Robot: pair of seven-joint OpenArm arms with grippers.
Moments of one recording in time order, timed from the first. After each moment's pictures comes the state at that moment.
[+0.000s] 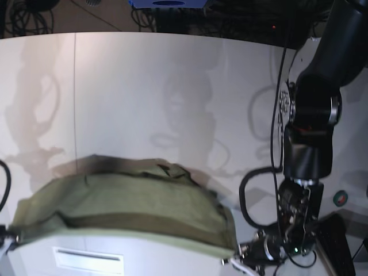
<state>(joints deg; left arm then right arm) -44.1 -9.4 3.2 49.7 -25.5 -9.7 41.5 47.0 27.4 8.7 47.9 16.9 33.9 -58.3</state>
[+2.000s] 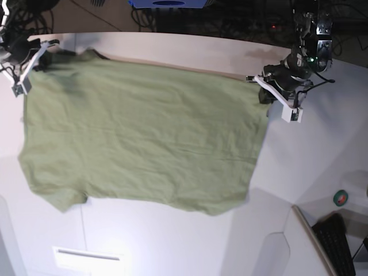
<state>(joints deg) 21.3 -16.6 -6.3 93.0 -25.7 -9.5 37.8 -27.6 13.0 26.4 97.5 16.9 33.8 -53.5</state>
